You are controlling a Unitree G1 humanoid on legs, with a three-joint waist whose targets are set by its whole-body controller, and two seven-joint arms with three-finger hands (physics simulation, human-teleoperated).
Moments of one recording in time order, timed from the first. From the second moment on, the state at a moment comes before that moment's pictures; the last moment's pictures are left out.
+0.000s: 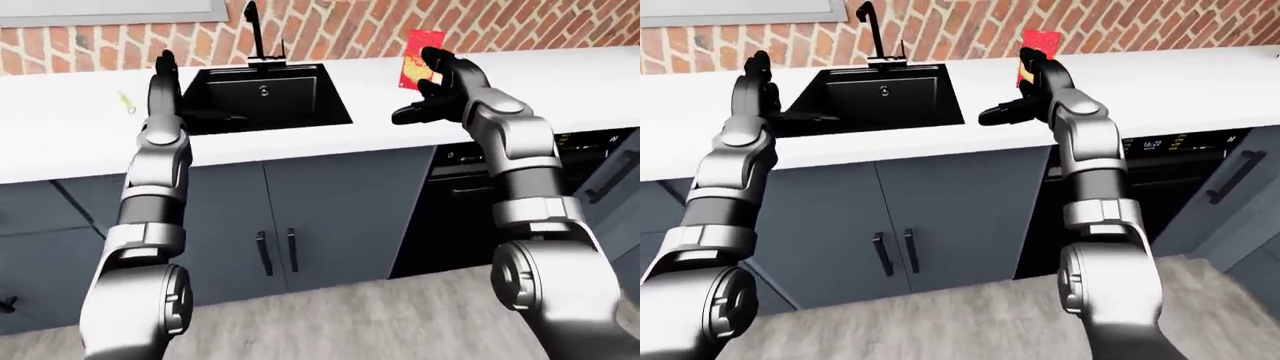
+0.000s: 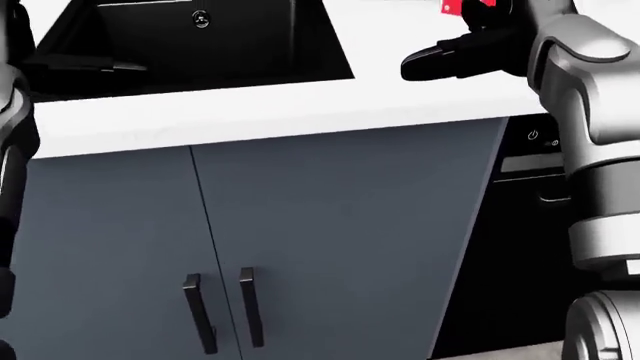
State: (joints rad) left arm -1.07 0.41 0.16 0.81 0.04 0.25 0.09; right arm -1.15 -0.39 -0.15 0.73 0.05 0.50 0.29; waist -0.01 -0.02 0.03
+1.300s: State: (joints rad) left arm -1.10 0.45 0.18 0.82 0.04 0.25 0.09; right arm -1.26 -0.35 -0.11 0.80 0.04 0.51 0.32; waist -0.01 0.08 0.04
